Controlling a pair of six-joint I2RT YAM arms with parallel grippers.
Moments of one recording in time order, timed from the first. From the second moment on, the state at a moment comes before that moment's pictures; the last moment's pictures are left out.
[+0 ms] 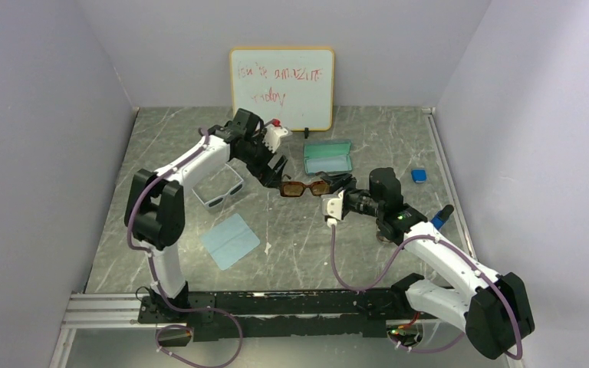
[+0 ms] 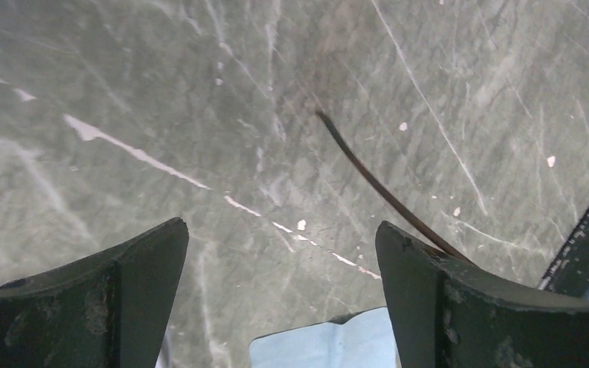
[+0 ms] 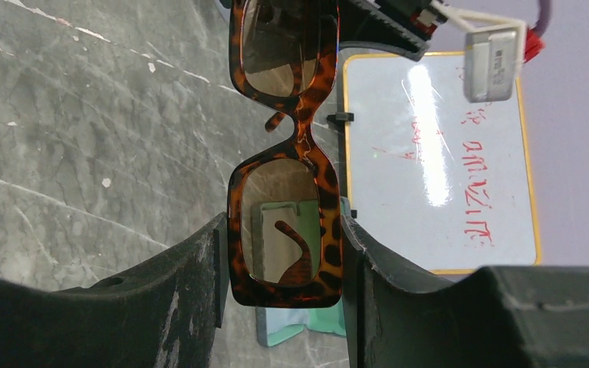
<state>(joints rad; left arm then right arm) -0.45 1.84 1.52 -0.67 0.50 0.31 0.47 1.02 0.60 0.06 -0.61 -1.21</state>
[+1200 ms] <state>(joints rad) -0.50 1.88 1.58 -0.81 1.04 0.42 0.47 1.04 0.60 0.05 -0.79 -1.14</state>
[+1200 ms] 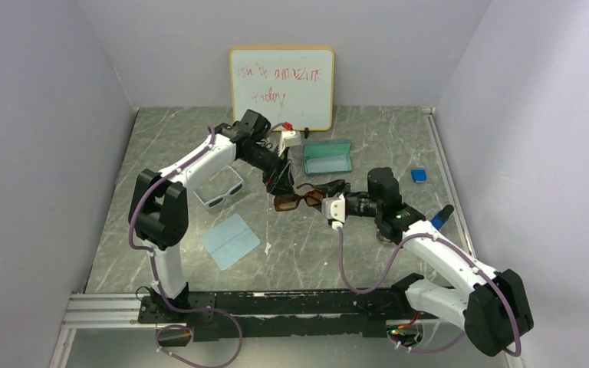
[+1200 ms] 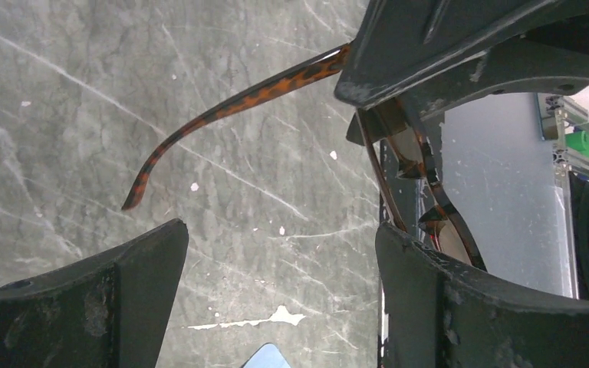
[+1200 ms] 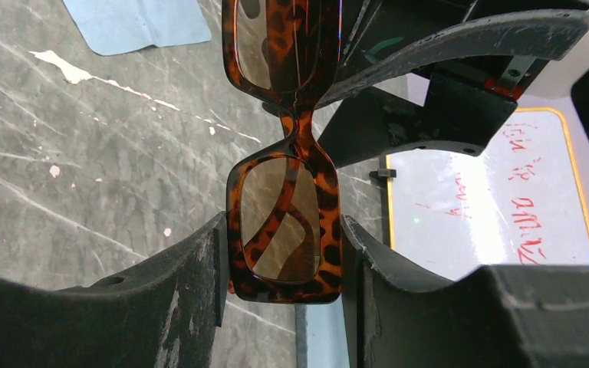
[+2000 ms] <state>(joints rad) -0.35 1.83 1.56 -0.58 0.78 0.23 0.46 1.04 0.88 -0.30 -0.83 -1.16</state>
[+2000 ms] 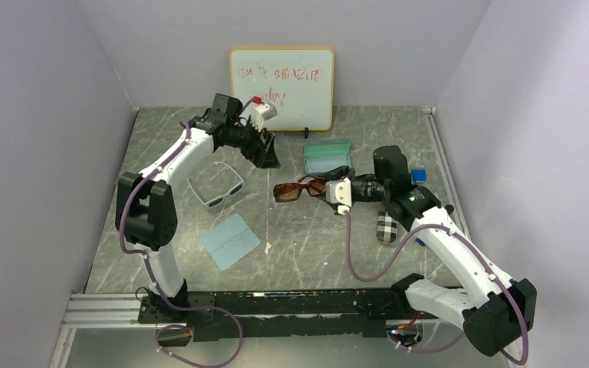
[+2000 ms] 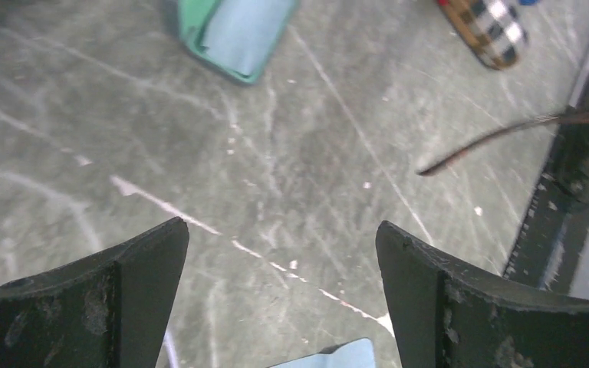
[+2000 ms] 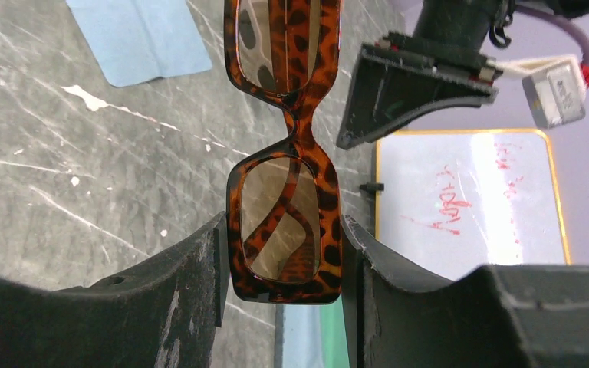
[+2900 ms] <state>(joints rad) -0.58 1.99 1.78 -0.86 0.75 0.28 0.49 1.09 1.09 -0.79 -1.21 -1.49</state>
